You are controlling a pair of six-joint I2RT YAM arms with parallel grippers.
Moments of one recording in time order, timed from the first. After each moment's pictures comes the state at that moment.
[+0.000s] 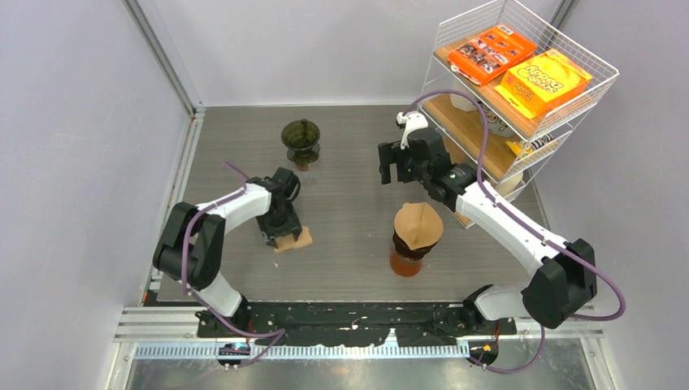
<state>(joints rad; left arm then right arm) -0.38 1.61 0.91 -0.76 -0.10 -0.82 0.55 1.35 1.14 -0.36 0.17 0.18</state>
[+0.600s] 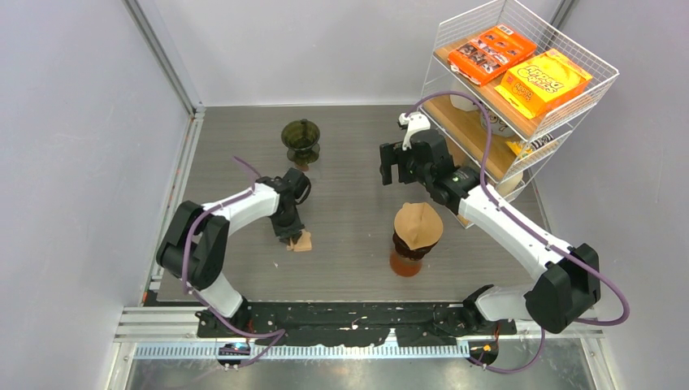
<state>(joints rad) -0.49 1.64 0.96 -0.78 -0.12 -0.83 0.55 1.32 1.12 -0.34 0.17 0.18</state>
